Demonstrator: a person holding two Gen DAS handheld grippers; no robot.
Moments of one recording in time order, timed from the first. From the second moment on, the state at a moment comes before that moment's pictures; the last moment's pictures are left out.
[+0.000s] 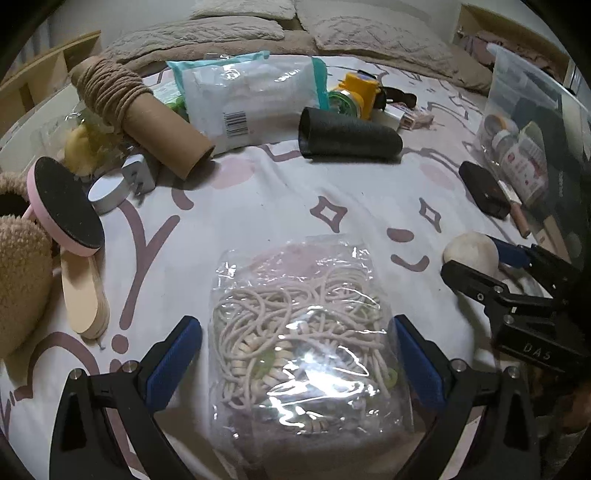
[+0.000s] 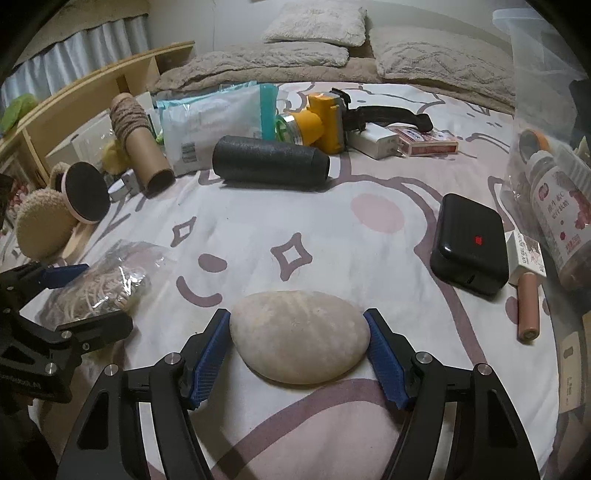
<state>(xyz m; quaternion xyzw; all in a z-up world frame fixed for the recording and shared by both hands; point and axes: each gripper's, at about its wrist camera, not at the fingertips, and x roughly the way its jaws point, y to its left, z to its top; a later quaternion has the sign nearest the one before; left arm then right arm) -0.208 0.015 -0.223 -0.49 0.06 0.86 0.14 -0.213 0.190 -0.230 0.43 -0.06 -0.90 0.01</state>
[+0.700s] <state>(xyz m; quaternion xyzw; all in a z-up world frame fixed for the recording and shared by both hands) -0.197 0.016 -0.218 -0.48 0.04 0.87 0.14 -0.212 0.190 -0.230 0.43 -0.06 -0.90 0.01</state>
